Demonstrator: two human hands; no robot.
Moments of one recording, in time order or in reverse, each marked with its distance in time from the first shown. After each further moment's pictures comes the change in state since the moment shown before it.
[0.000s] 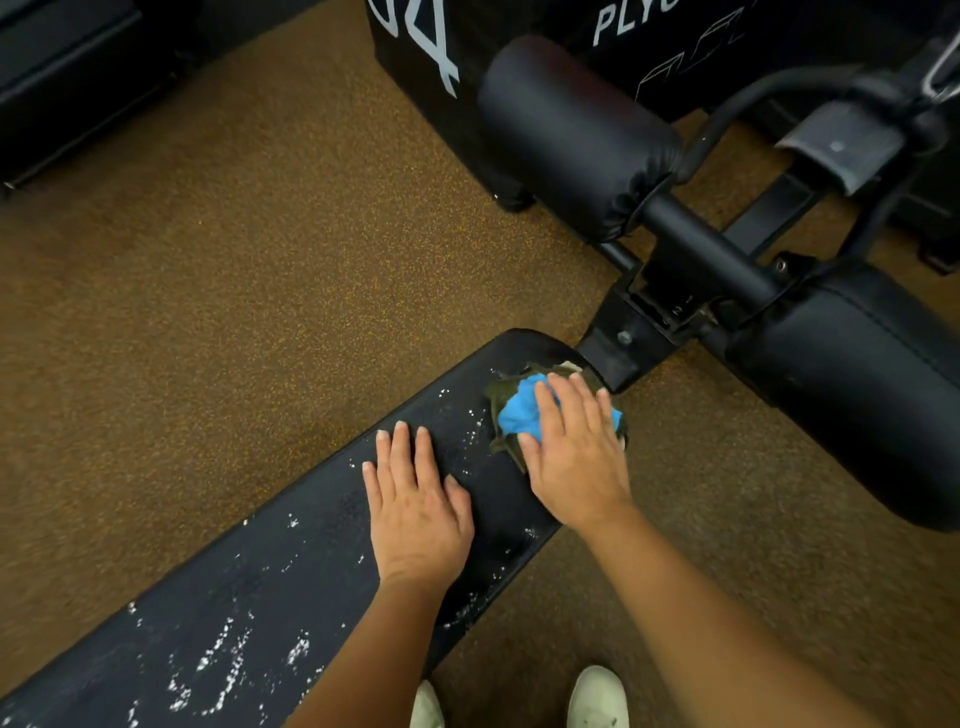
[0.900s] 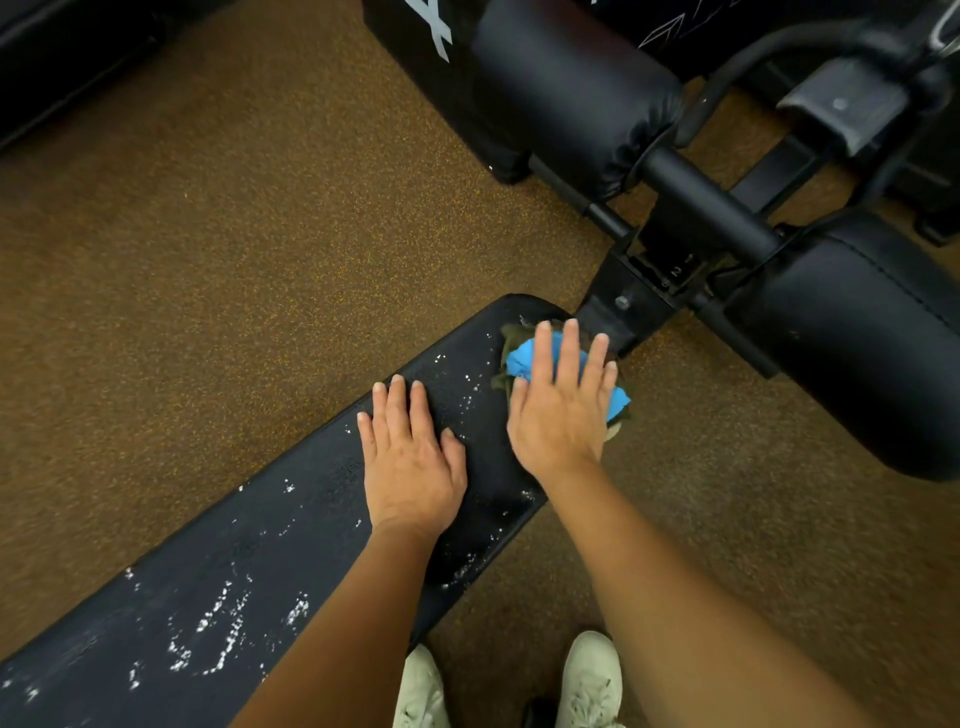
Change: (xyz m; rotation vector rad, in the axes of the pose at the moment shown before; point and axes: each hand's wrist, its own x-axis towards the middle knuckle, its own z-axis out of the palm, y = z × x) left_hand 0.011 -0.004 -0.003 0.022 -0.024 0.046; right_hand 0.010 -0.028 0.008 0.062 0.039 0.294
